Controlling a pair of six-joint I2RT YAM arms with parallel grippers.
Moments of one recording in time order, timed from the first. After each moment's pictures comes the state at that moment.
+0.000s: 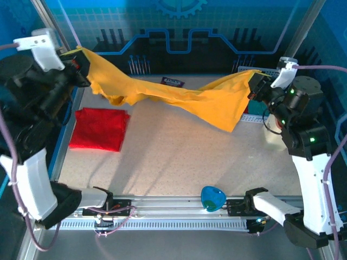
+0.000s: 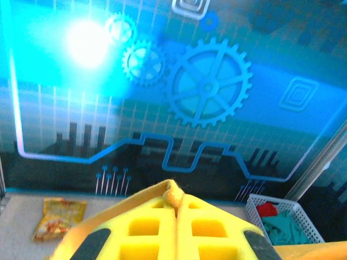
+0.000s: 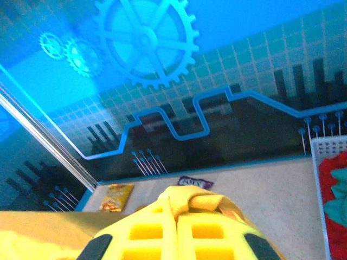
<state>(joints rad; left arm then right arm) -0.28 1.29 2.39 -1.11 -0.14 -0.29 0.20 1.01 1.61 -0.70 -0.06 0.41</state>
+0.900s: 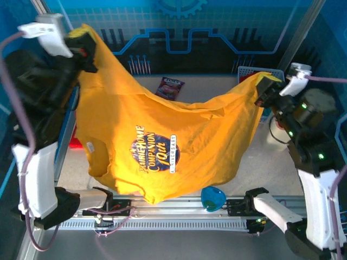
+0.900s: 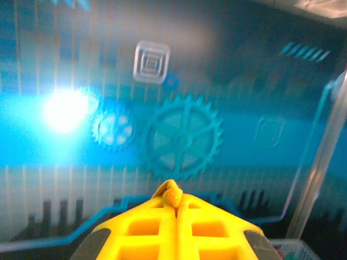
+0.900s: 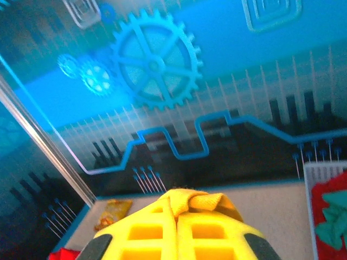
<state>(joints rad) -0.26 1.29 2.11 -0.68 -0.08 -0.16 0.20 0.96 1.55 -0.67 -0.03 0.39</state>
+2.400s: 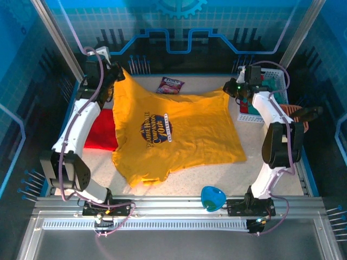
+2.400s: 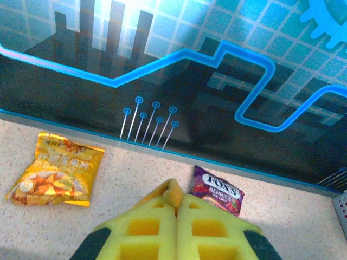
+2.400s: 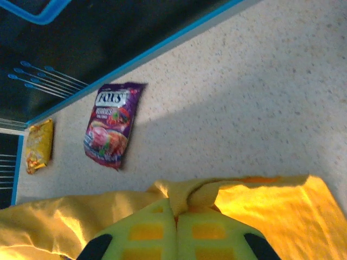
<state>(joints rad) -0.04 1.55 1.51 -0.29 -0.03 -0.38 0.01 1.85 1.53 -0.41 -0.39 0.53</state>
